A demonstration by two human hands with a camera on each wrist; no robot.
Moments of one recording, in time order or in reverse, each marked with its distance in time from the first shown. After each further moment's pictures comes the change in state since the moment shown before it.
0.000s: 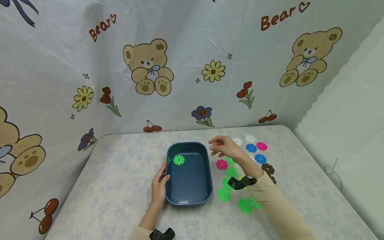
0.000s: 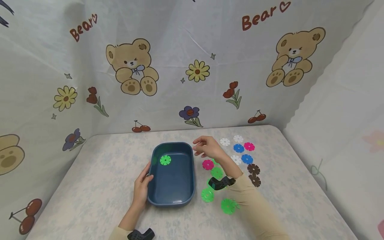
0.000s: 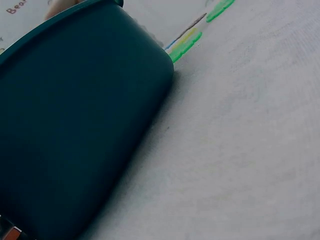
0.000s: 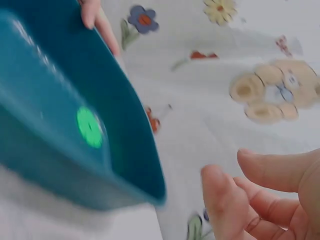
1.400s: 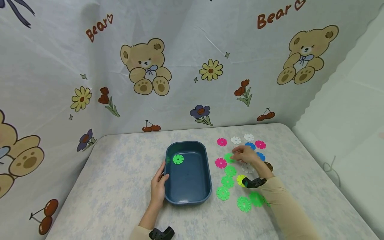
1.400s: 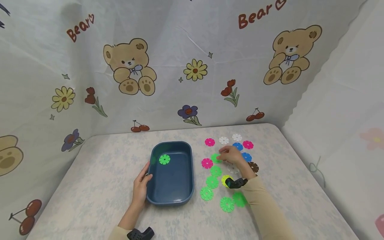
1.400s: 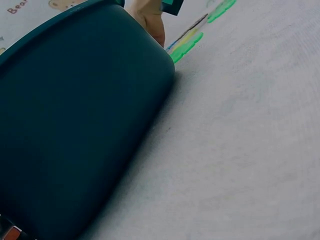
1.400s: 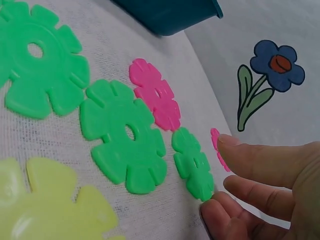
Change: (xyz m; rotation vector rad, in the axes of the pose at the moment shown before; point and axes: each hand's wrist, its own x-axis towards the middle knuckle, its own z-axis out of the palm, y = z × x) left_hand -0.001 0.001 -0.001 0.007 -0.009 0.000; right_hand -0.005 0.109 -0.051 -0.112 0.121 0.244
